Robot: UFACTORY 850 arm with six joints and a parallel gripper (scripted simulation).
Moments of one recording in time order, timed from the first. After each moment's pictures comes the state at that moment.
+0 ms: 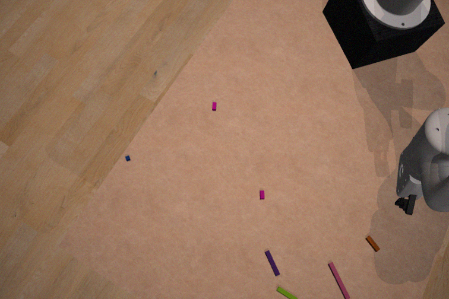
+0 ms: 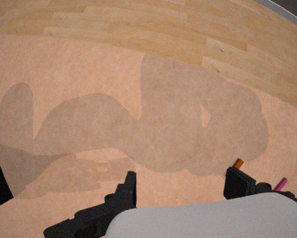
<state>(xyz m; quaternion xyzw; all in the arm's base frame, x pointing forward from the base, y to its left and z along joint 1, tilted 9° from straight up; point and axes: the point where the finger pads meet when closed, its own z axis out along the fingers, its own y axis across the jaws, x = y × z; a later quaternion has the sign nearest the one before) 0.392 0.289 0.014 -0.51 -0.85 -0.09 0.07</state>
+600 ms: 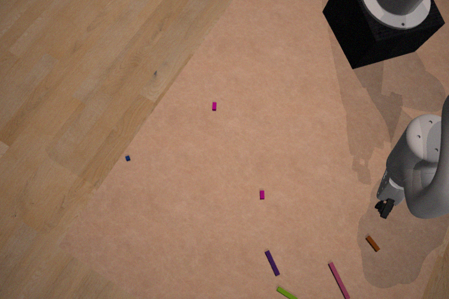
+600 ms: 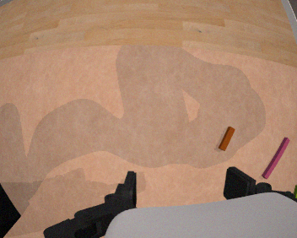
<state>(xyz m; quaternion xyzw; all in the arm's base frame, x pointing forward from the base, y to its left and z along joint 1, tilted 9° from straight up) 0.424 0.271 0.006 -0.61 -0.79 -0.08 0.08</state>
